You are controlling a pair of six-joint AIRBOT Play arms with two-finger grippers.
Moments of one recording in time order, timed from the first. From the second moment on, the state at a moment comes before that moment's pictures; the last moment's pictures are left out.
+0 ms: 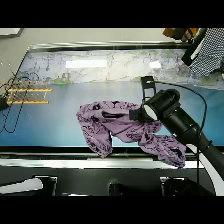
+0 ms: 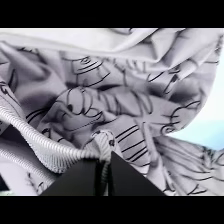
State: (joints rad) left arm 0.61 -1.43 1.49 1.33 -1.26 -1.04; right arm 0.63 -1.17 1.25 -1.83 1.39 2.16
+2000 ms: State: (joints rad) left arm -0.02 -0.48 0.84 0.92 -1.47 -0.63; right arm 0.63 -1.25 1.25 -1.99 1.33 2.40
